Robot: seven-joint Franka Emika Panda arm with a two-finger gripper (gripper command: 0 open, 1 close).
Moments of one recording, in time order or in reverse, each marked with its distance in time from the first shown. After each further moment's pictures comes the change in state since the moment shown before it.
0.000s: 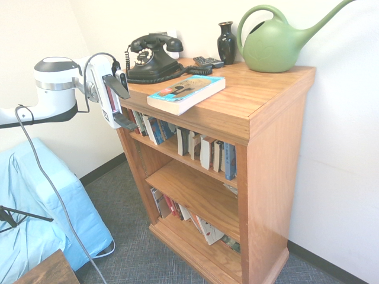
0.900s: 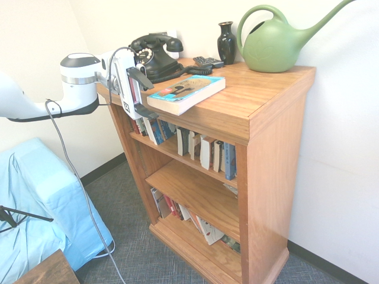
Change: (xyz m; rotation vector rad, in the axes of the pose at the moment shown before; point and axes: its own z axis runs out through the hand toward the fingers) arm 0.043 -0.045 -0.002 0.016 0.007 0.022
